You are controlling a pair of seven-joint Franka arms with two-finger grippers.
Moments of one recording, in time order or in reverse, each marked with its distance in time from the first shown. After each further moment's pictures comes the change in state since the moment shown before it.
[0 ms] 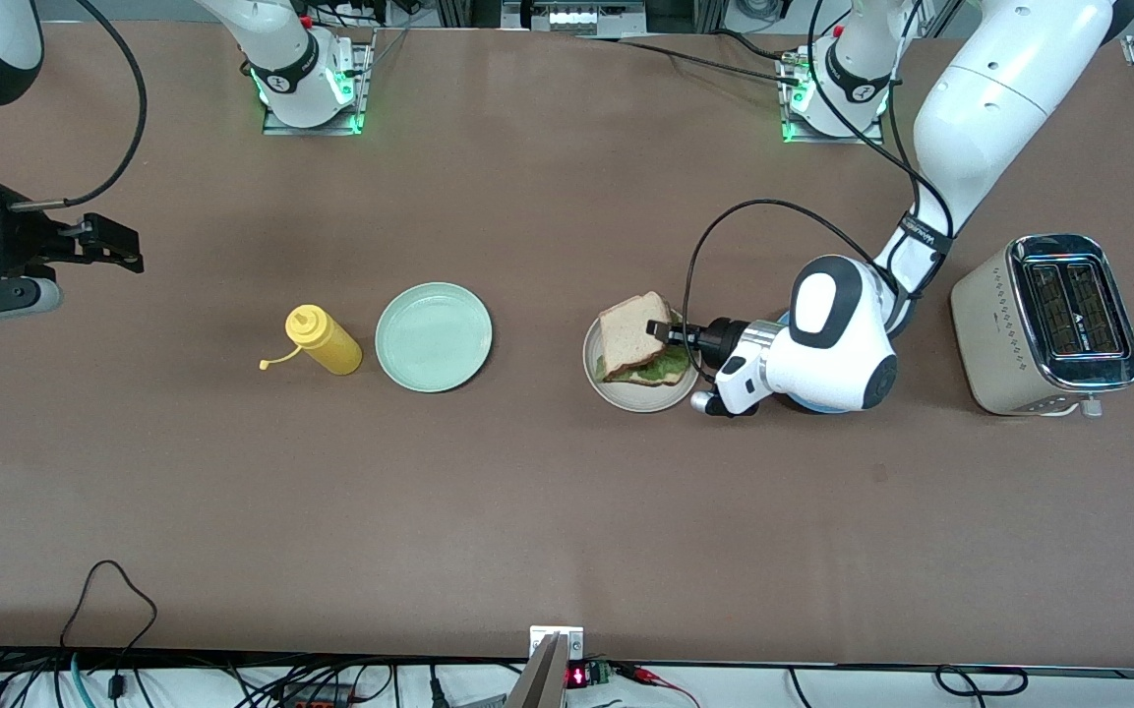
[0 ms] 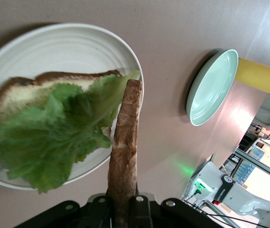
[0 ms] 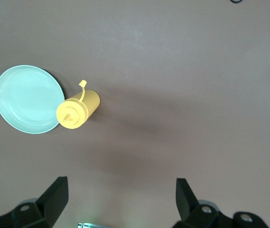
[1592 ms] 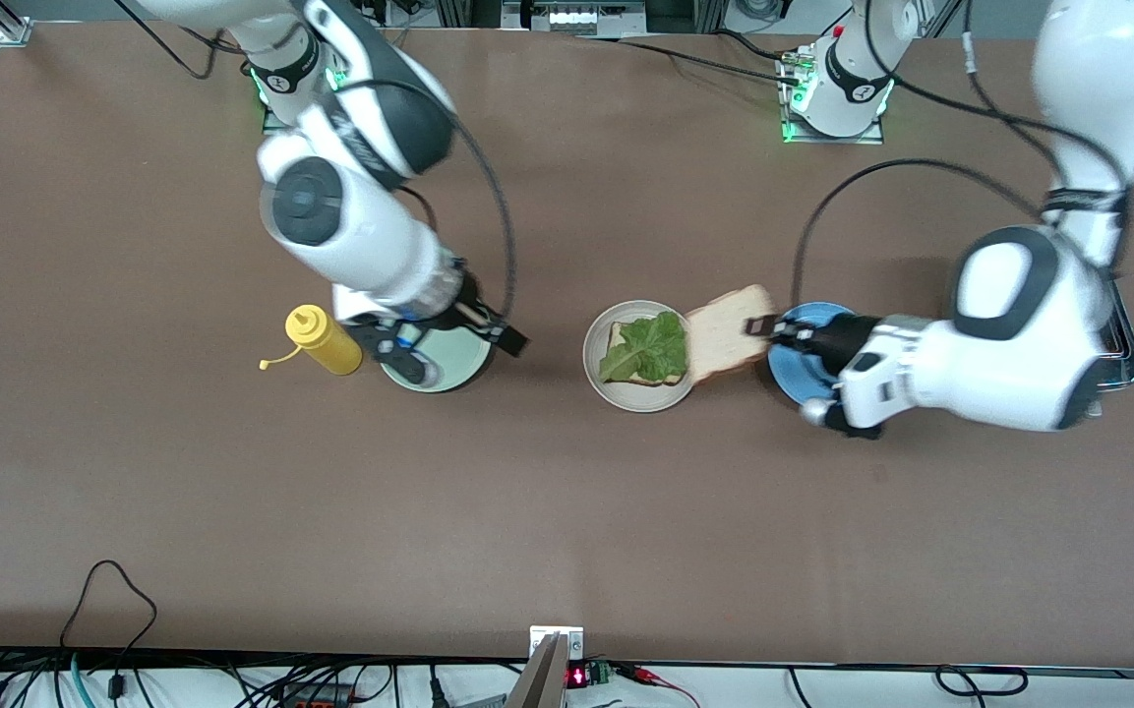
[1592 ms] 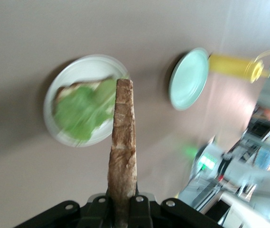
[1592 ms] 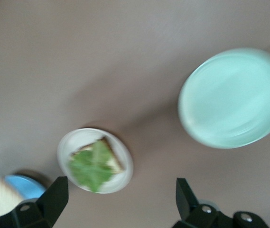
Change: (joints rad) left arm 0.080 -0.094 -0.008 0.243 0.112 -0.284 -0.065; right arm 0.146 0.289 0.379 0.070 0.137 0.394 1.193
